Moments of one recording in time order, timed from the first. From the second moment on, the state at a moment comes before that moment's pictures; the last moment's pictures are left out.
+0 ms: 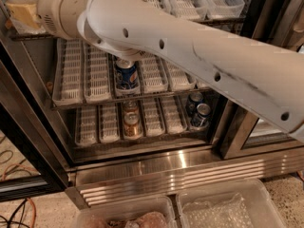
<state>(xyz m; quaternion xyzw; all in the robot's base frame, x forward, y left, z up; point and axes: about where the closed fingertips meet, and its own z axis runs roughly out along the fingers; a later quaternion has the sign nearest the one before) 0.607 0.265 1.069 -0.39 0.59 0.30 0.64</state>
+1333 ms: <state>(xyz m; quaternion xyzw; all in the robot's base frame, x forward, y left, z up) 0.567 0.277 1.129 -0.46 0.51 0.30 0.66</state>
